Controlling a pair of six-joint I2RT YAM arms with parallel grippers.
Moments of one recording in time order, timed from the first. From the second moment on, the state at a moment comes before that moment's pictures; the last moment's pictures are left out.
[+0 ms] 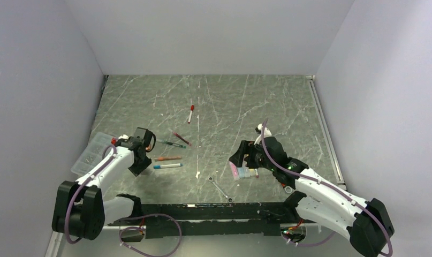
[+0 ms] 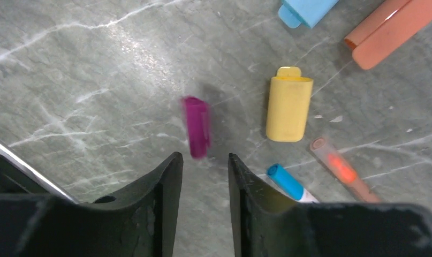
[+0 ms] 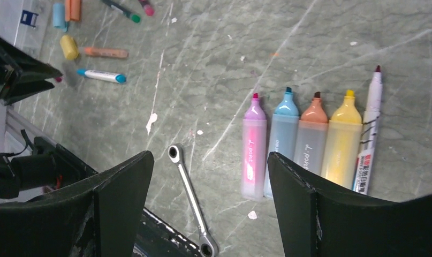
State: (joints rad) left arm -0.23 1.16 0.63 -0.86 -0.42 -1.06; right arm 0.67 0.87 0.44 -0.17 -0.05 0.69
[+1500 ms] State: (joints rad) left arm -0.58 1.39 0.78 -0.85 -0.37 -1.68; right arm 0.92 0.85 0.54 -0.22 0.10 0.68
